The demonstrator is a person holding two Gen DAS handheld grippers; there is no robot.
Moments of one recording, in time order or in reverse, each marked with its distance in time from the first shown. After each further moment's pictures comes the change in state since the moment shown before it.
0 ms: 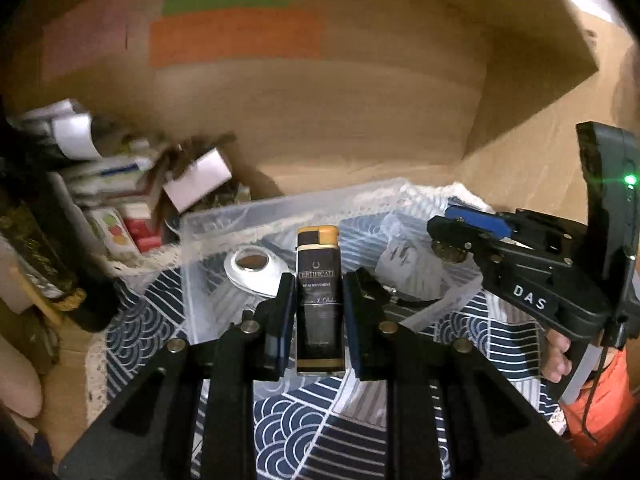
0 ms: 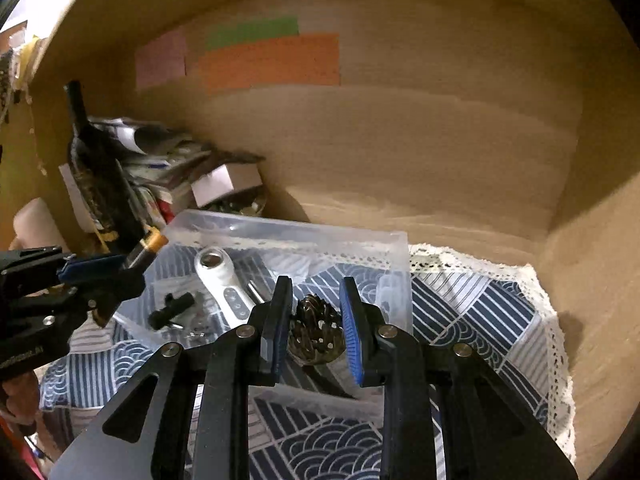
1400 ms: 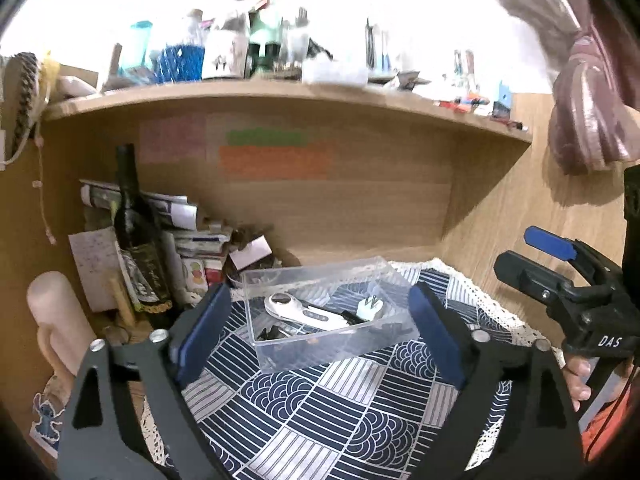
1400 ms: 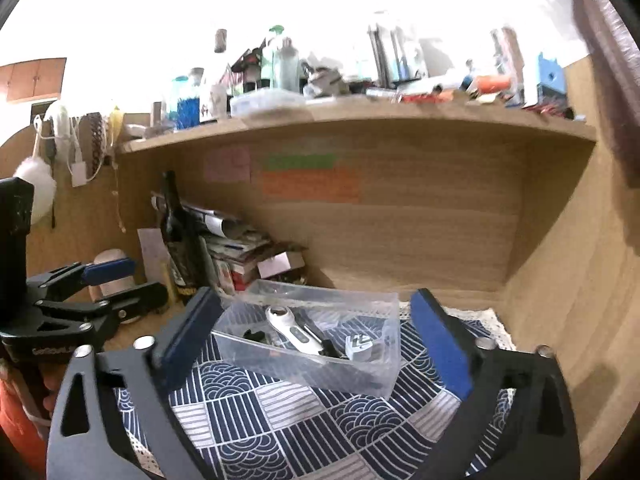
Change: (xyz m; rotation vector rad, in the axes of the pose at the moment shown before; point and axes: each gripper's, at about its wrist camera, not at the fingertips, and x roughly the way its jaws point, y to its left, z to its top) left arm -0.187 -0.049 -0.051 -0.013 -0.384 0.115; right arm -0.185 0.037 -0.028 -0.012 -0.370 0.008
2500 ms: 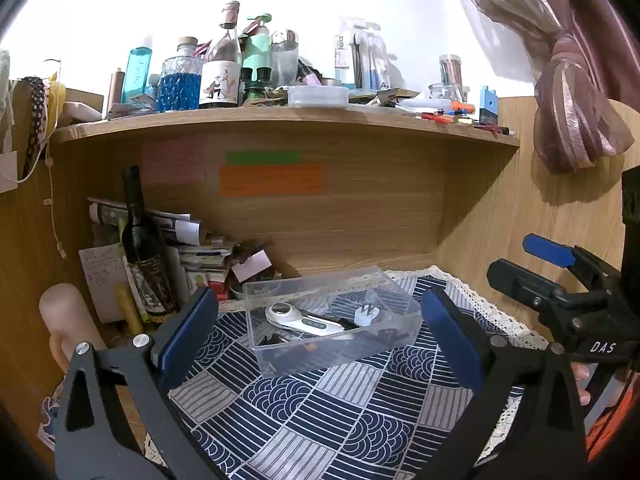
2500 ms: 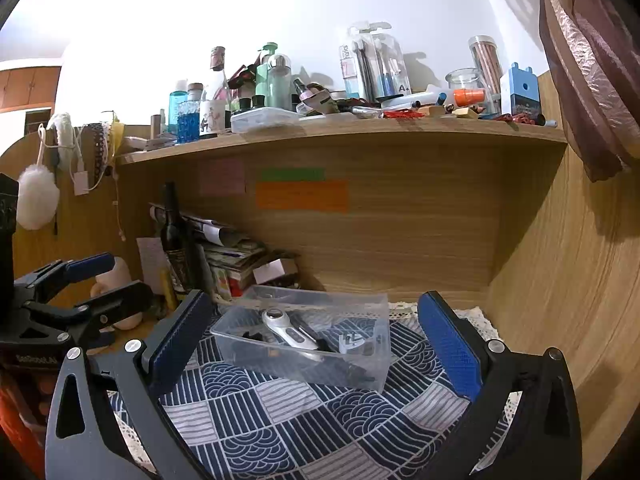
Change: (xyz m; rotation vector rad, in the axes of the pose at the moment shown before) left arm -0.020 -0.016 -0.002 0.032 -0.048 0.018; right arm -0.023 0.003 -0.008 0.022 -0.026 -0.026
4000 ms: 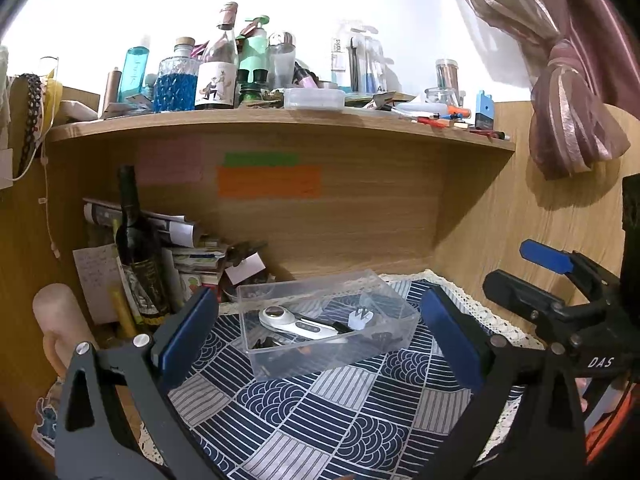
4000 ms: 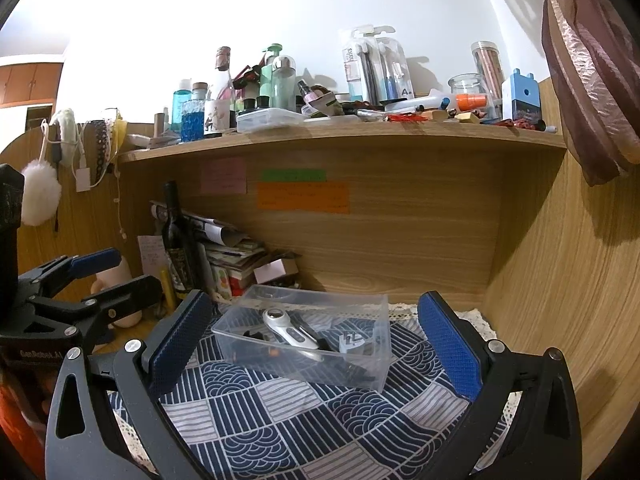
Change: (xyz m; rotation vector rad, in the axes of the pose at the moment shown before) left arm 0.001 -0.001 0.001 -0.012 -0.012 -0.019; right arm -0.002 0.005 0.000 -0.011 0.001 -0.006
